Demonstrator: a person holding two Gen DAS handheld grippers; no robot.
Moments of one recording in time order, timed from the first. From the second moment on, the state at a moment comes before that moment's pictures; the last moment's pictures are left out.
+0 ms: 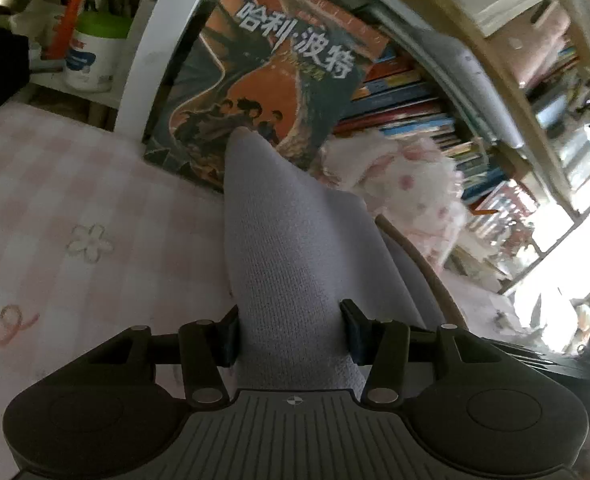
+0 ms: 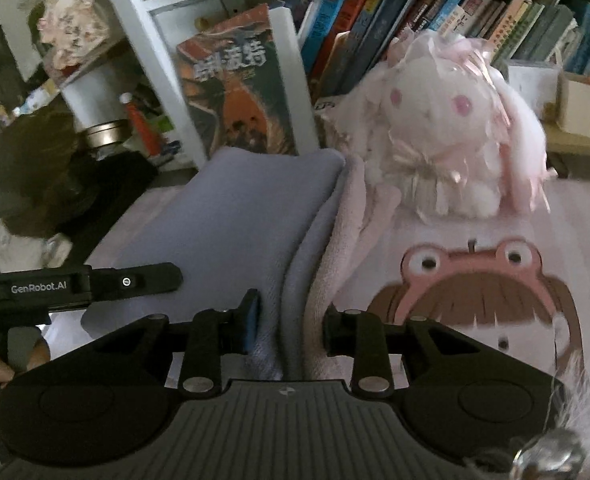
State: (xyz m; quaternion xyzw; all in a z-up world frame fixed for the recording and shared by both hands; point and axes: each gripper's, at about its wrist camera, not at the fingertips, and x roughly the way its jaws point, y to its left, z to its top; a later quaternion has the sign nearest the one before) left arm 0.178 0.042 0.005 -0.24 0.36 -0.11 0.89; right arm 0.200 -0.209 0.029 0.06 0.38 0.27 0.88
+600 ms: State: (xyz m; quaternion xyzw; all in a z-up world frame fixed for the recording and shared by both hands) left arm 0.193 0.027 -0.024 -0.22 0.37 -0.05 0.90; right arm 0.231 -0.197 -0.013 0.00 0.36 0.23 0.90
